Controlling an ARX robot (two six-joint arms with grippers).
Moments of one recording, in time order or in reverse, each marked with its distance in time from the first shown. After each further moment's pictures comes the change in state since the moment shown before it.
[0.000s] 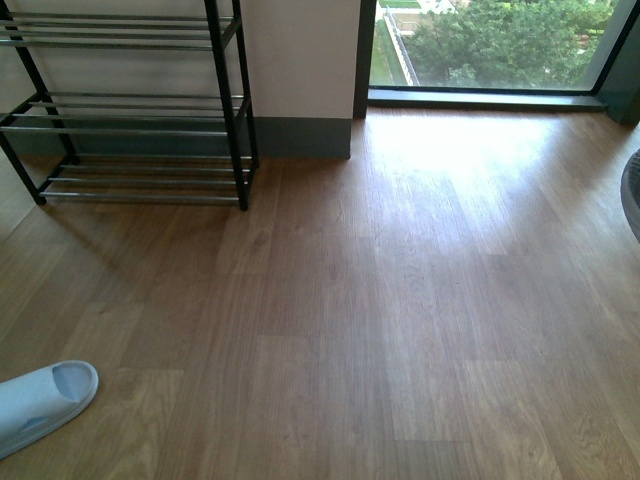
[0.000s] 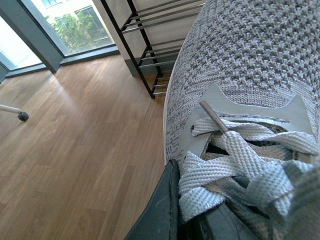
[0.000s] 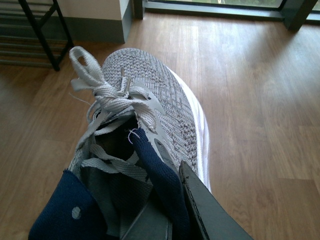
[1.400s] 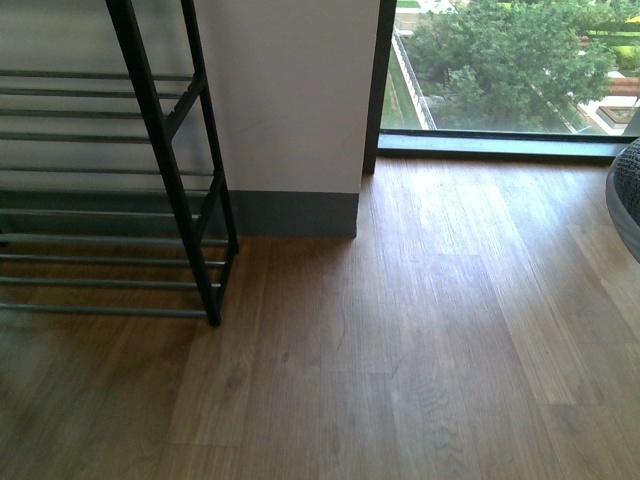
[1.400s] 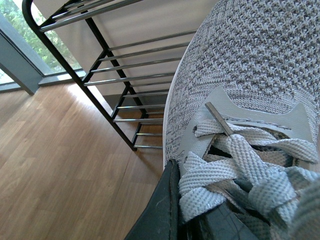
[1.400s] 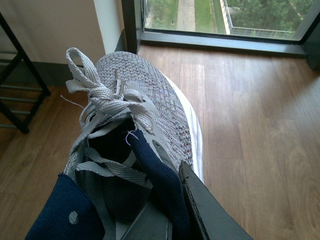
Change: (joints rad) left arm 0.000 0.000 0.000 0.000 -0.002 0.000; right arm 0.000 0.001 0.000 0.000 -0.010 0.000
